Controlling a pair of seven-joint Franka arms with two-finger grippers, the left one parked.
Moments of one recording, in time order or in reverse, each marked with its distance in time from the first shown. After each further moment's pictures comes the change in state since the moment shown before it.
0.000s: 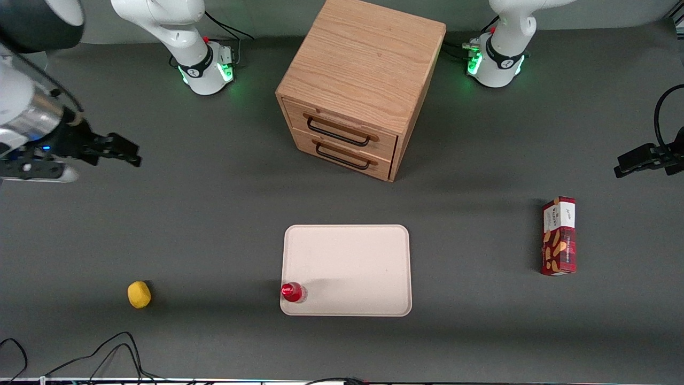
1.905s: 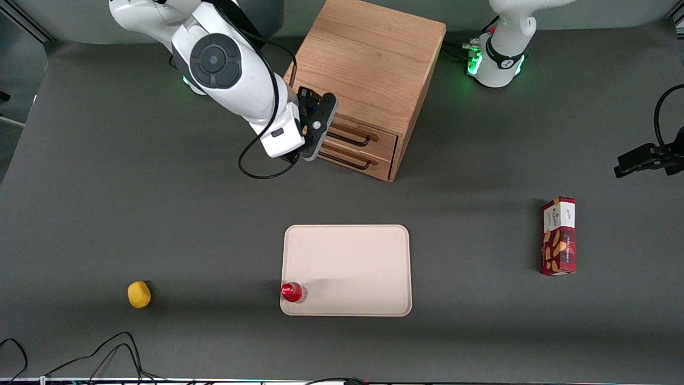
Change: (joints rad) arm 0.386 0.340 0.168 0.202 0.146 0.074 -0.635
